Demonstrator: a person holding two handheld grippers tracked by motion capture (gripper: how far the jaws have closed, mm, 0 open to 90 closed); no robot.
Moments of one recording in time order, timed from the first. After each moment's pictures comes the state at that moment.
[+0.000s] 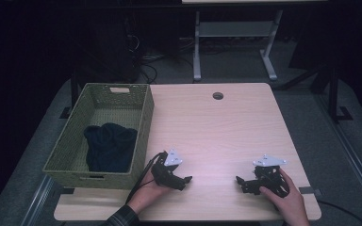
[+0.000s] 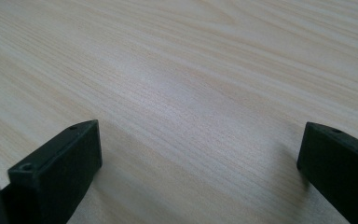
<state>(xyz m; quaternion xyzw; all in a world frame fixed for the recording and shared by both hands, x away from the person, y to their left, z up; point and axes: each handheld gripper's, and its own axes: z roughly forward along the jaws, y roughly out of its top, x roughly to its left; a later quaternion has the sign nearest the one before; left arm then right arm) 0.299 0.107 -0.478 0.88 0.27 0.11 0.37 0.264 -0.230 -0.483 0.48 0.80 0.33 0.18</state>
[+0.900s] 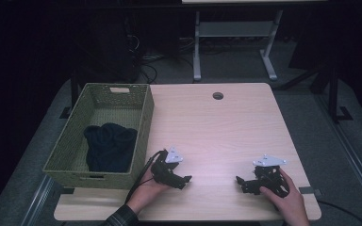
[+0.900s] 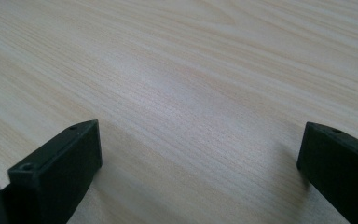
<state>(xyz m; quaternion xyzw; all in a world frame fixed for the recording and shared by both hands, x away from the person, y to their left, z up) 0.299 0.106 -0.466 0.89 0.28 0.10 0.35 0.264 -0.230 -0.483 0.48 0.80 0.33 0.18</state>
